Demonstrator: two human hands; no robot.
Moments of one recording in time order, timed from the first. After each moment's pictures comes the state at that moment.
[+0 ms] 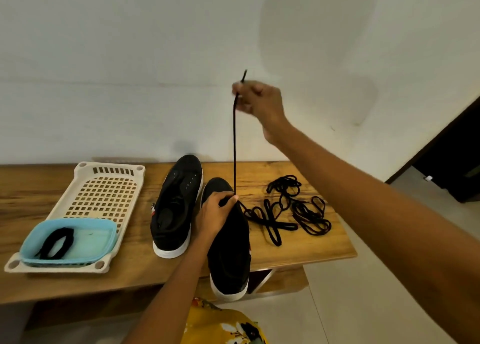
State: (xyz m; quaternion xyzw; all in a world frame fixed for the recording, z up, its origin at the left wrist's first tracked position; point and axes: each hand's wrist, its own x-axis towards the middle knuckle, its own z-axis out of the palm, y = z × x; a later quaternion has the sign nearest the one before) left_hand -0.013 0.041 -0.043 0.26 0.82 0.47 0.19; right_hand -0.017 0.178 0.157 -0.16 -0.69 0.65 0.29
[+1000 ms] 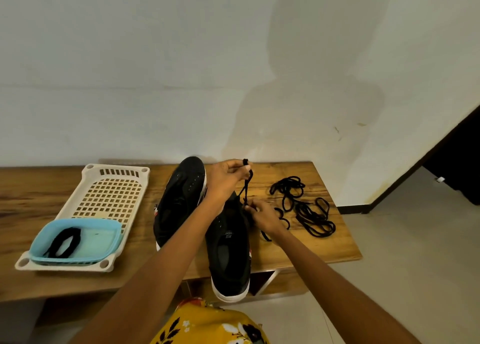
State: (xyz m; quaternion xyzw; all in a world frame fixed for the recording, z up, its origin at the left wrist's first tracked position) left_hand -0.023 0.069 0.038 0.22 0.66 0.68 0.24; right_hand 0.072 0.153 -0.039 -0.33 -0.78 0.53 0.05
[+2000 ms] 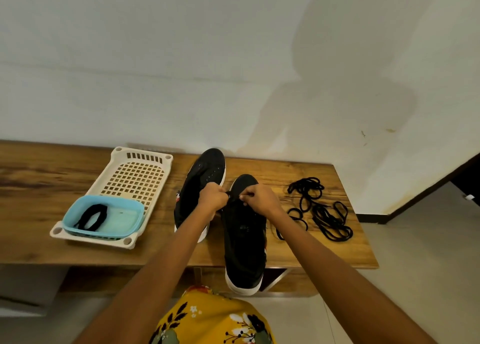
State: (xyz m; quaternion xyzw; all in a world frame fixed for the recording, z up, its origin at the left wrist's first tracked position) left_hand -0.044 0.012 -0.003 0.10 0.86 0.40 0.29; right_hand 0.023 0.138 -0.026 -0.26 -0.92 0.30 -0.04
